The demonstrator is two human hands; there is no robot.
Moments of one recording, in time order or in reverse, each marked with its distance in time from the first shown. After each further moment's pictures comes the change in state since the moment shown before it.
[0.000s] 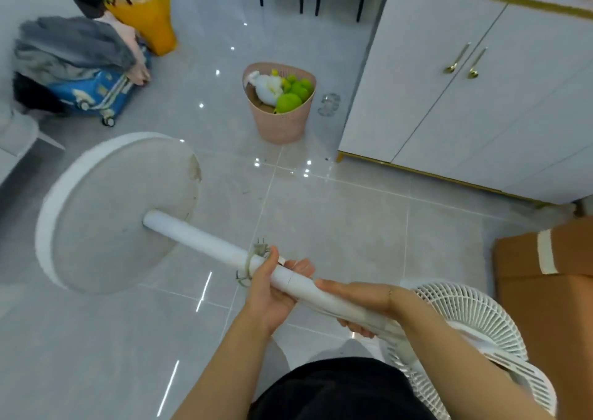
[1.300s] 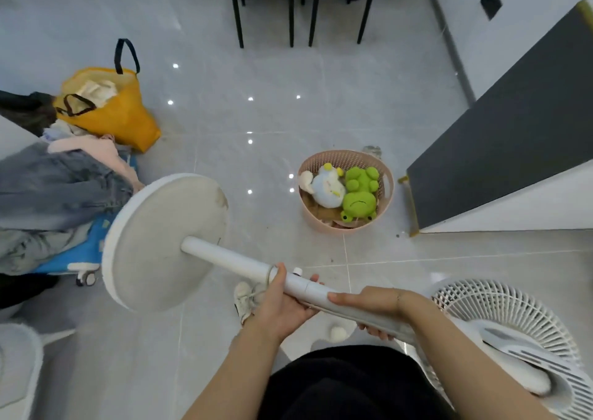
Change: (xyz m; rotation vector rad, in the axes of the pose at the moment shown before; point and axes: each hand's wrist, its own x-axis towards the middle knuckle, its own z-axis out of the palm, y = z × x) left_hand 0.340 0.703 0.193 0.236 -0.052 -0.350; right_hand 0.247 -0.674 -0.245 0.105 0.204 0.149
